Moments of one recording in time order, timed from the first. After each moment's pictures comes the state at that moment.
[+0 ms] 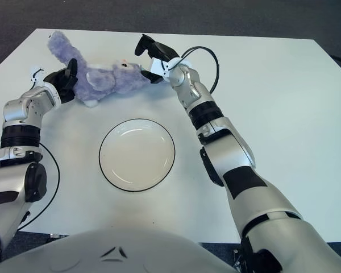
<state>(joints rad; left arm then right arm) -0.68 0.33 0.28 0.48 -0.28 0.64 -0.24 -1.00 -0.15 0.34 0.76 -0.48 -0.11 0.11</state>
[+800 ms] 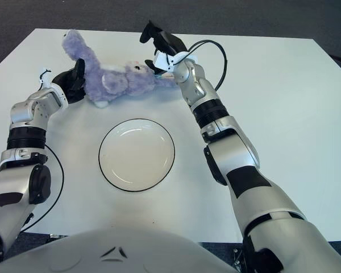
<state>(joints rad) -0.66 0.28 0.26 0.47 -0.33 0.59 -0.33 -1.00 -0.18 0.31 0.69 -0.49 -0.09 0.03</state>
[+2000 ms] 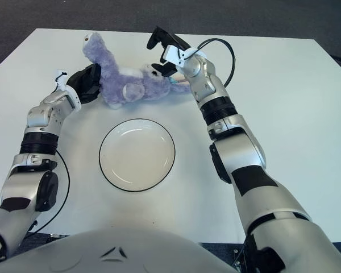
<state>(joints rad) -0.63 0.22 0.16 0.41 -0.30 0.44 -0.38 -1.01 -0.24 0.28 0.69 -0.42 -0.02 0.29</state>
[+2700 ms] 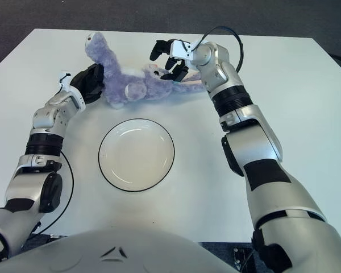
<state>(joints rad) -0.62 0.18 0.16 0.41 -0.30 0.42 -0.31 -1.11 -0.36 0.39 0.66 -0.46 -0.01 0.69</state>
